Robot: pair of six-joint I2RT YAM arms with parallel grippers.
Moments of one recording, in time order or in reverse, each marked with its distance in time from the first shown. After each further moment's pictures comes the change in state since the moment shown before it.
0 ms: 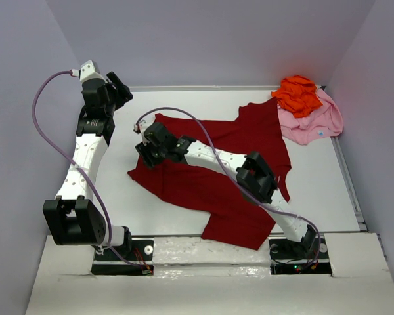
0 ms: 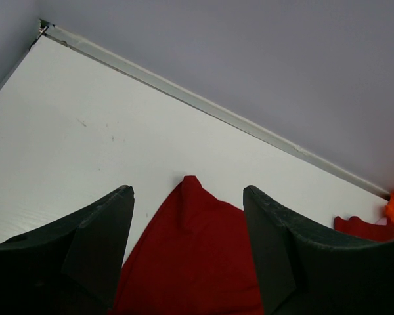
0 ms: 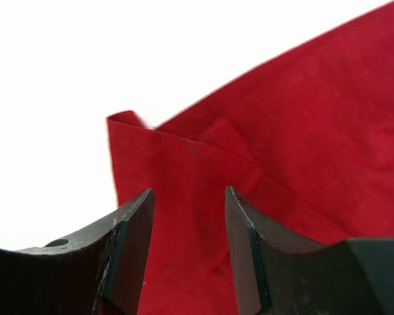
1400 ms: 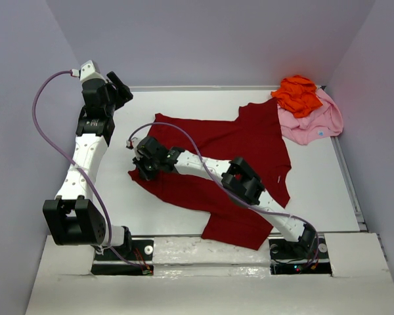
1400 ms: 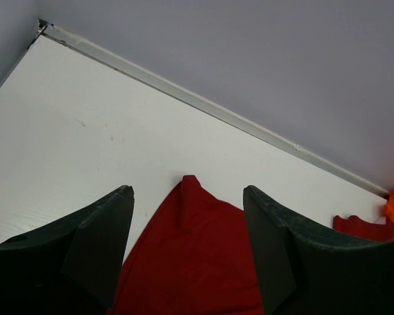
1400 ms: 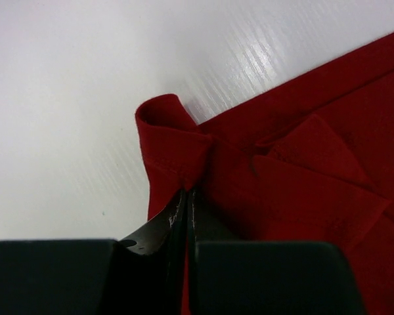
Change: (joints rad) left arm 0.000 0.000 0.000 0.000 0.004 0.000; right arm 0.050 0.177 0.108 0.008 -0.142 0.036
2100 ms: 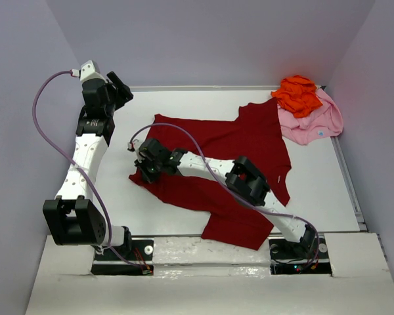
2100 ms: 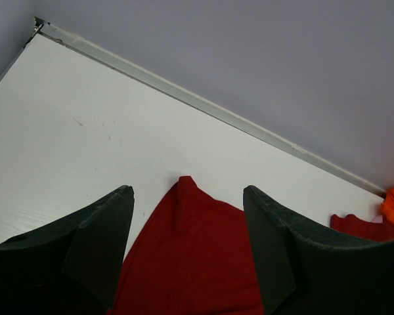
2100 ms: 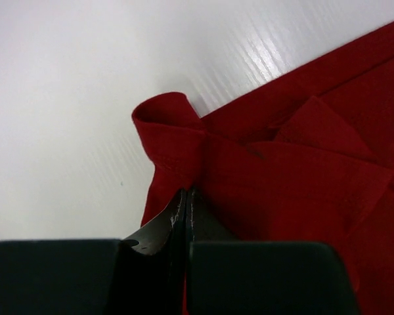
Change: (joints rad) left arm 0.000 0.000 0.000 0.000 0.007 -0.006; right arm 0.009 -0.087 -0.131 0.042 -0.007 -0.009
